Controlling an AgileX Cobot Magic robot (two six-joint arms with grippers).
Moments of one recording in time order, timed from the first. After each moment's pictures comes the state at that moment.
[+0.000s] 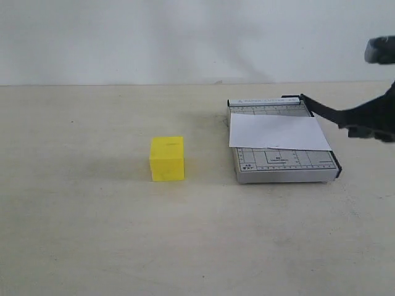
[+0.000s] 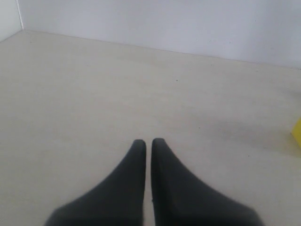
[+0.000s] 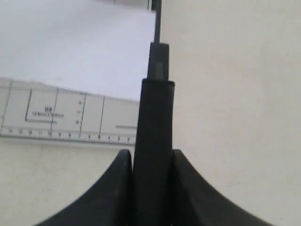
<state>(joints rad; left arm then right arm) -0.10 0.00 0.00 0.21 0.36 -0.33 0.10 1.40 -0.85 0.05 0.44 -0.08</state>
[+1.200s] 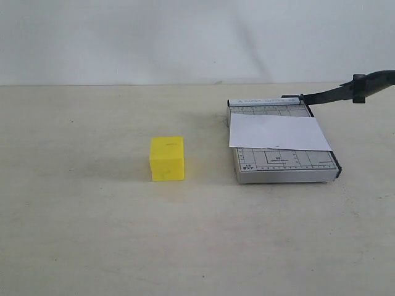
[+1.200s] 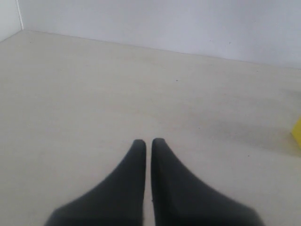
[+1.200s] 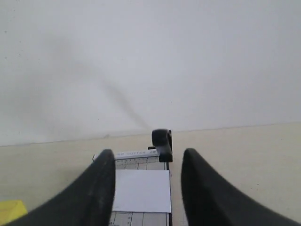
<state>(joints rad) -0.10 0.00 0.00 0.21 0.36 -0.33 0.10 0.44 -0.31 0.09 0.03 0.05</state>
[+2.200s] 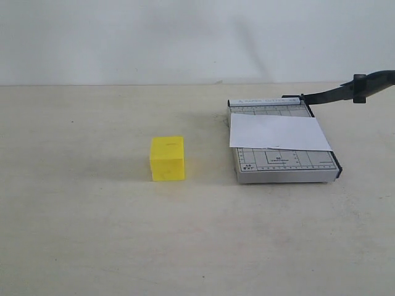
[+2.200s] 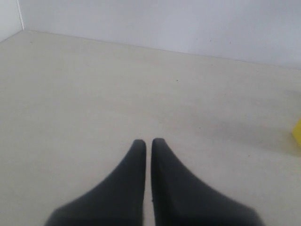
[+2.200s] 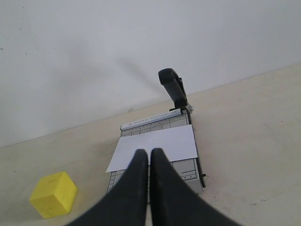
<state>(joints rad) -0.10 0.00 0.00 0.21 0.36 -0.33 0.10 0.10 -0.23 0.15 0.33 0.21</state>
